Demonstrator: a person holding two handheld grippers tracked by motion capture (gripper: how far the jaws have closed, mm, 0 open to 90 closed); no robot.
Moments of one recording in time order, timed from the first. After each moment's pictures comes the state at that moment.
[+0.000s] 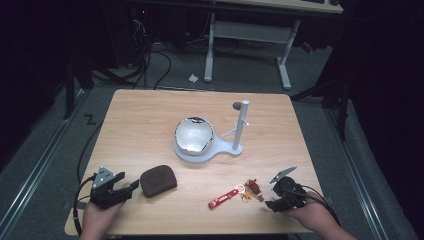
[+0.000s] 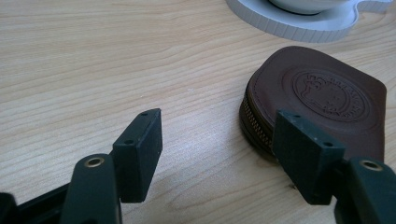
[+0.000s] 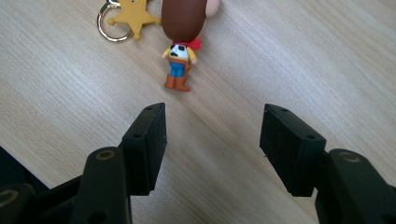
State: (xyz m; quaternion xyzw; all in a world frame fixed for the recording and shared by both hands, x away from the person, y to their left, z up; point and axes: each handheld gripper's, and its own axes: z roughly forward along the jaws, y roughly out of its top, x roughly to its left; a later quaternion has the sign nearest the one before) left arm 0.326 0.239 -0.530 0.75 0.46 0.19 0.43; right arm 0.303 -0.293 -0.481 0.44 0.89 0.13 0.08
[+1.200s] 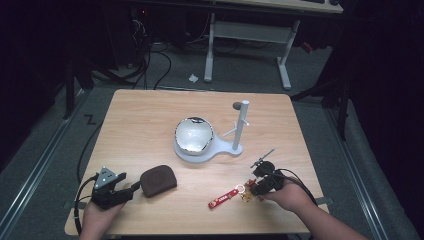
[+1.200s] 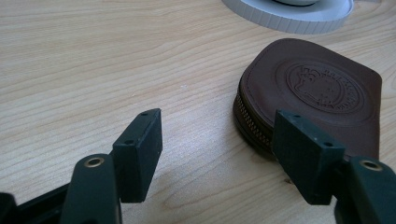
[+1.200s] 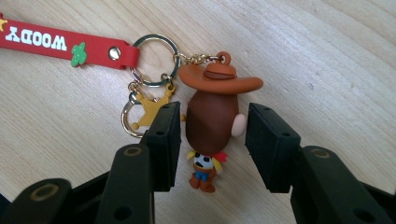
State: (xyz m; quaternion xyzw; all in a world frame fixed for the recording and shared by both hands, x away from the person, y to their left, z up) left arm 0.326 0.237 -0.529 0.76 0.45 0.19 0.42; right arm 0.354 -0.249 -0.483 0.45 0.89 0.11 0.02
